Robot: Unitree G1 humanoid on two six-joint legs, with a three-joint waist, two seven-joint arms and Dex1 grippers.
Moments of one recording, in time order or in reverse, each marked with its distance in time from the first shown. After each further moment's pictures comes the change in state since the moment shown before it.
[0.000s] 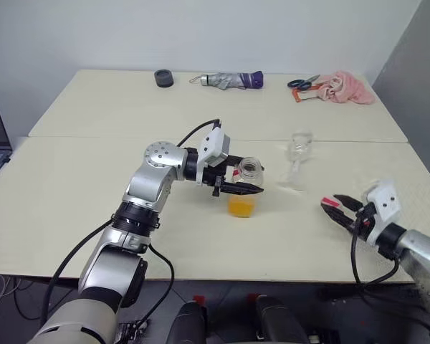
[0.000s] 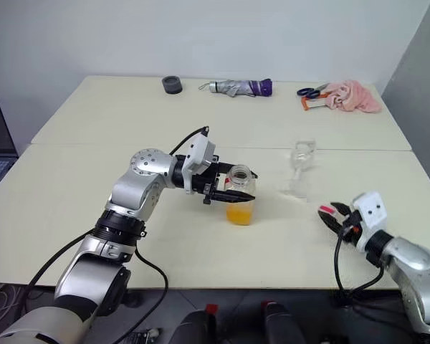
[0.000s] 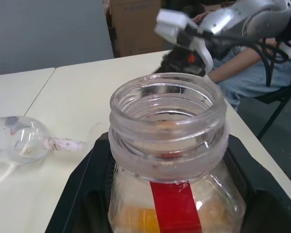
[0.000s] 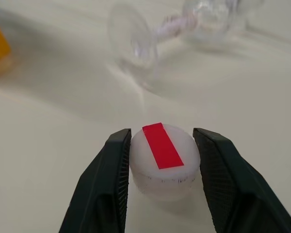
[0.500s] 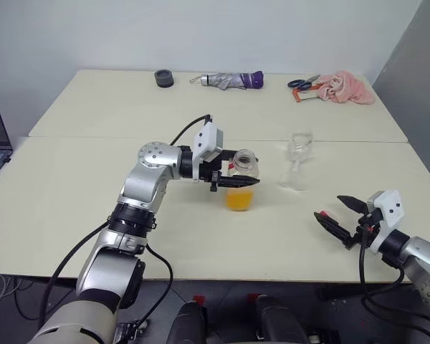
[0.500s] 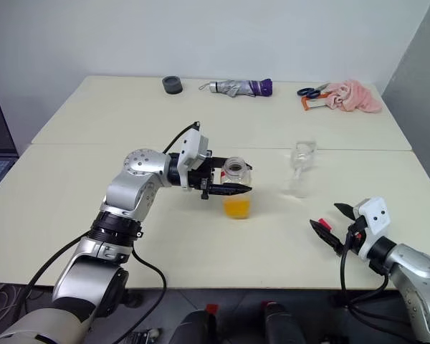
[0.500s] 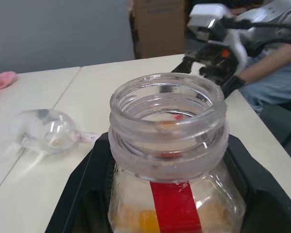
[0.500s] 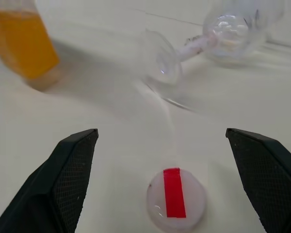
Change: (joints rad) left arm 0.030 0.041 0.085 -0.008 -0.005 0.008 0.118; right arm -0.073 -0.092 -0.017 -0.197 0.172 0.148 0.090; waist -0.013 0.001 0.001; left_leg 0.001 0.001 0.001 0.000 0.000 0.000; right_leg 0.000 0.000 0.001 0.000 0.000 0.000
